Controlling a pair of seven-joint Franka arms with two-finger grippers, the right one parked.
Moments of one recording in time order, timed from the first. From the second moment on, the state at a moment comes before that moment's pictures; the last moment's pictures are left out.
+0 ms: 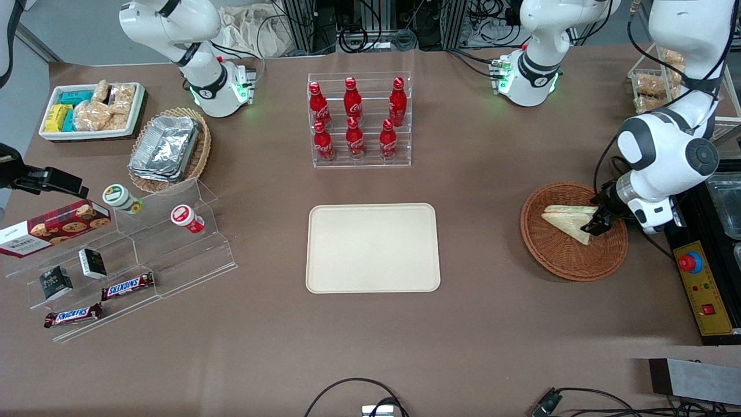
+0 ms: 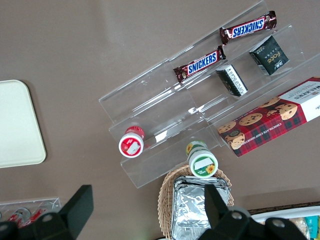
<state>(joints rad) 0.22 0.19 -0.07 -2.35 -0.14 2.49 -0.81</state>
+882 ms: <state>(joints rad) 0.21 0.20 -0.08 -2.35 -0.14 2.50 -0.82</state>
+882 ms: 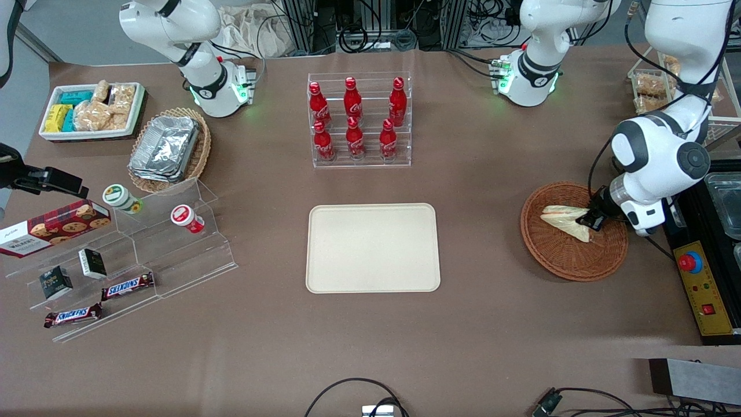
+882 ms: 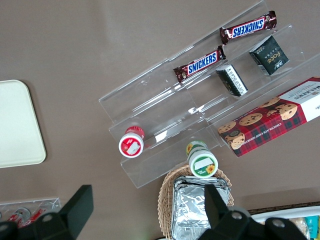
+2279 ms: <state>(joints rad) -0.09 0.11 -0.10 -2.05 -0.03 2.13 -0.76</state>
